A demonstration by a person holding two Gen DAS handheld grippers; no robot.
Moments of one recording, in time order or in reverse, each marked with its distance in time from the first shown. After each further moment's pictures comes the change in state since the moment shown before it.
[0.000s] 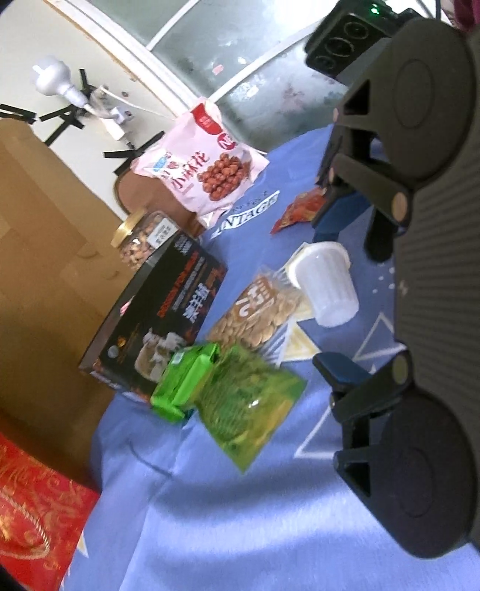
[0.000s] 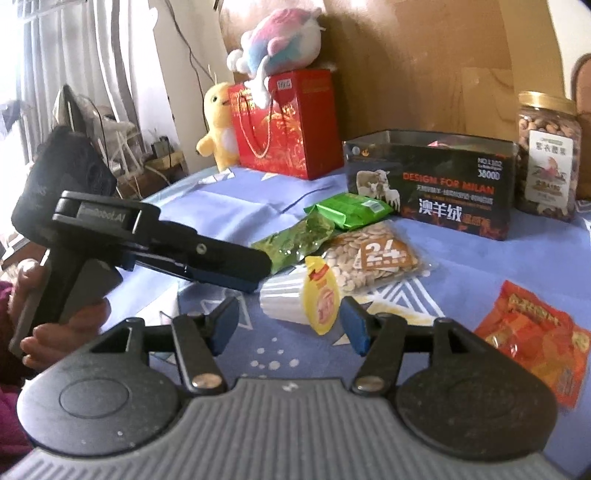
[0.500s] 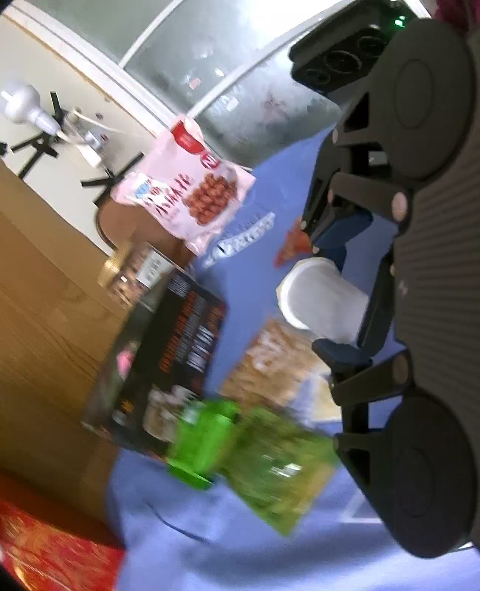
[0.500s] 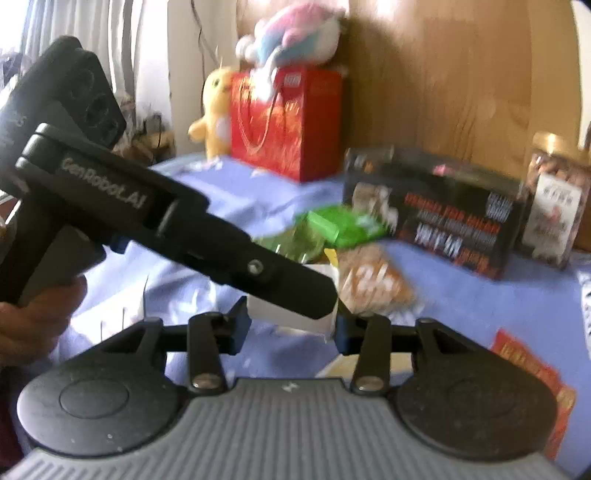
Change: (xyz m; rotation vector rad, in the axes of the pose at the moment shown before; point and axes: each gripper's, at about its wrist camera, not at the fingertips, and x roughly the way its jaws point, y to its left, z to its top) left arm 0.021 -0.033 0.025 0.093 0.028 -0.042; right arm 0.016 0.007 0.009 -0.136 -0.031 -0.082
